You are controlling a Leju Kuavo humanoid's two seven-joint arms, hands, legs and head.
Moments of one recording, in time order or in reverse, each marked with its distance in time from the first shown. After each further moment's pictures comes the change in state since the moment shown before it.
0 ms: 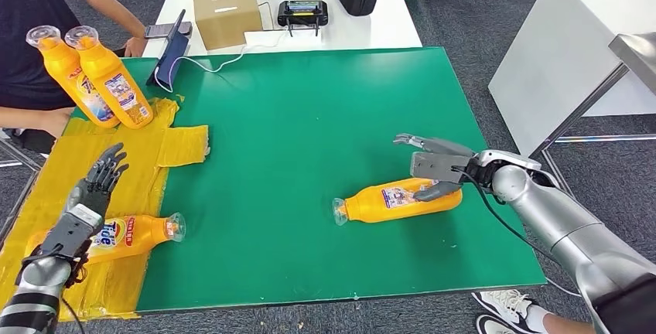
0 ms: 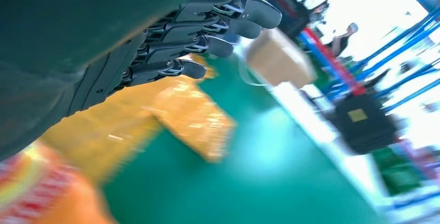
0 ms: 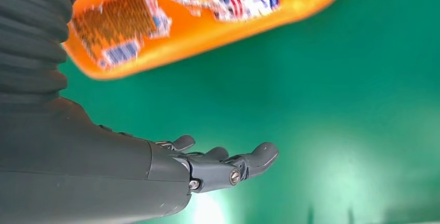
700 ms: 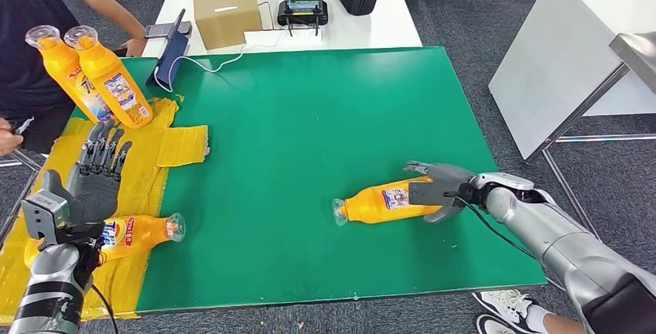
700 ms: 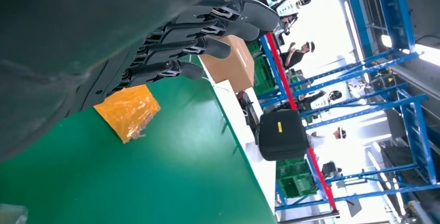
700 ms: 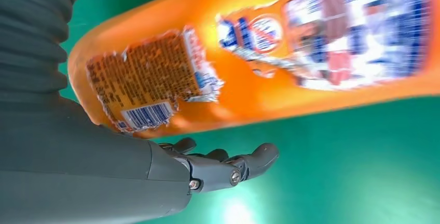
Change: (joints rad) left arm -0.032 -0.131 0.084 -0.068 0.199 -0.151 0.030; right arm 0.004 0.024 0.137 0.195 0.122 -0.095 -0.005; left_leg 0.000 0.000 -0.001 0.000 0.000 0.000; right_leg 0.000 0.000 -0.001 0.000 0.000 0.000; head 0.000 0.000
